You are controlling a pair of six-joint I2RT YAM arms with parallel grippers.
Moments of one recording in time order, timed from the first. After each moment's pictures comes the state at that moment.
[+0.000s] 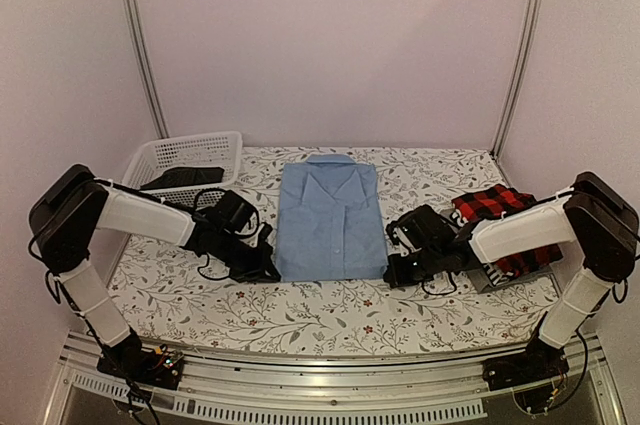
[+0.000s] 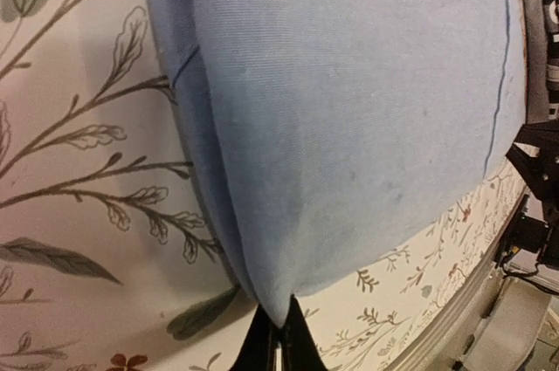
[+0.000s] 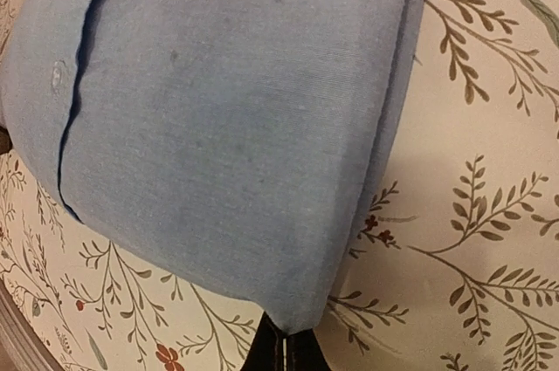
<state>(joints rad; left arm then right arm) -0.66 1.72 0.81 -0.17 0.41 -0.68 0.81 1.67 0.76 -0.07 -0.08 0.57</state>
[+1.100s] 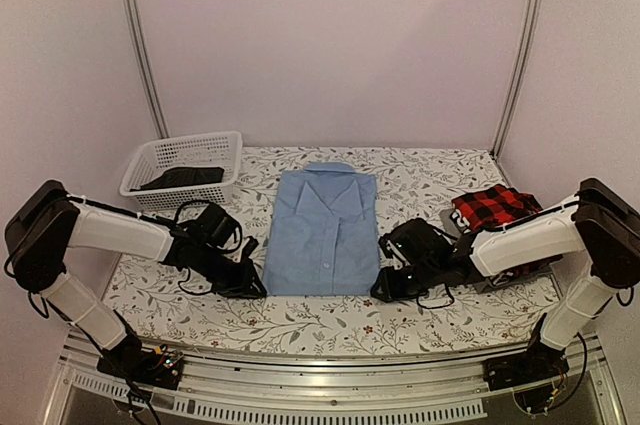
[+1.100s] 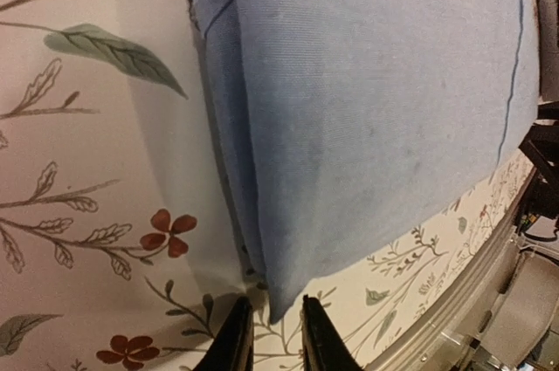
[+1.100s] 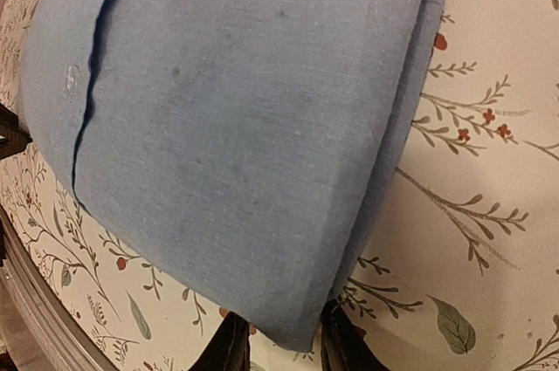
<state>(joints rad) -0.66 1.54 0.63 -0.22 0.41 -0.64 0.93 1.63 0.73 -0.08 -0.09 0.71</state>
